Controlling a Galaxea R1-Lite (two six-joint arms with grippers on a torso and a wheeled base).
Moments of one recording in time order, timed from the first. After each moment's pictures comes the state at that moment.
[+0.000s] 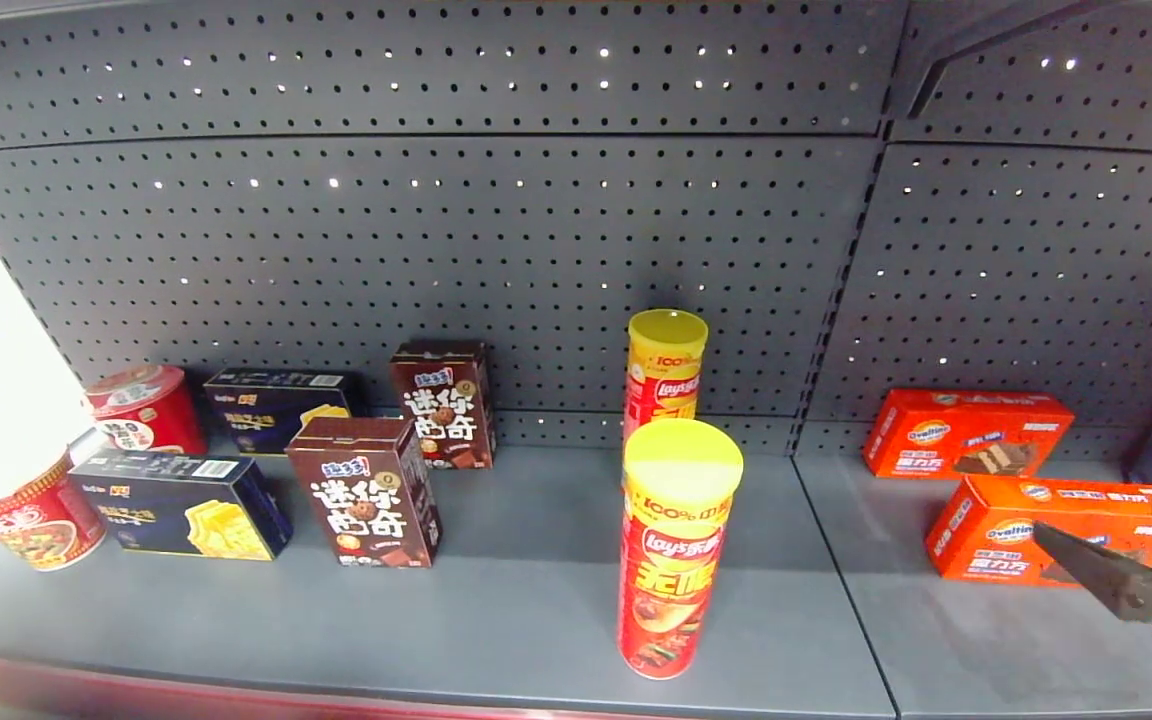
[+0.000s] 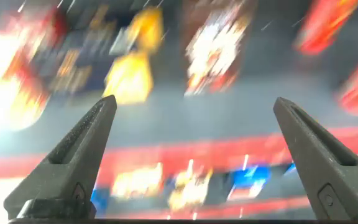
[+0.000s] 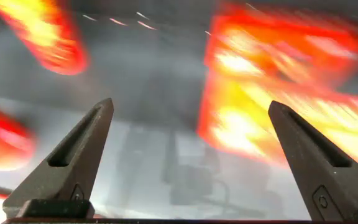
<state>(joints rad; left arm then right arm) -0.33 0.42 -0.29 0.08 0.25 -0.04 0.26 0.94 -0.35 -0.36 -0.18 0.01</state>
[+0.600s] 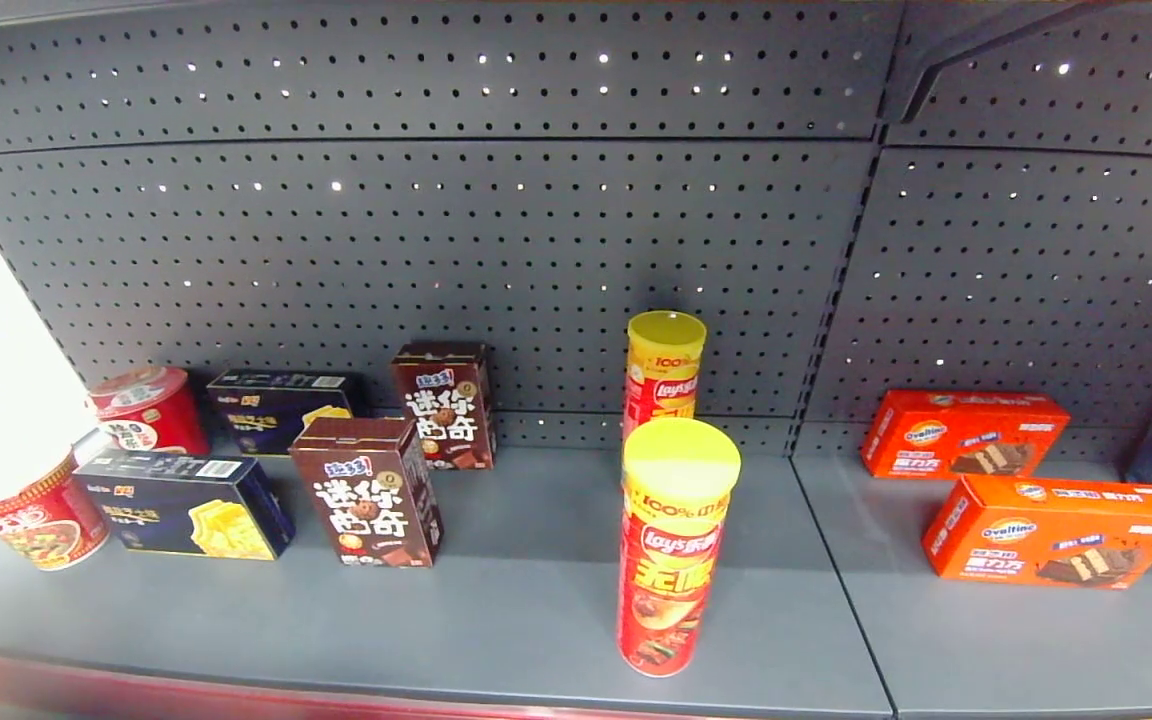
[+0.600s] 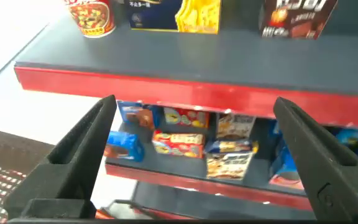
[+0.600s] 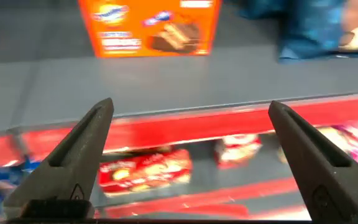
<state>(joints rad) -0.08 0.13 -0.11 0.15 0.21 0.04 -0.06 0.18 -0.10 0.07 -0.10 -0.02</state>
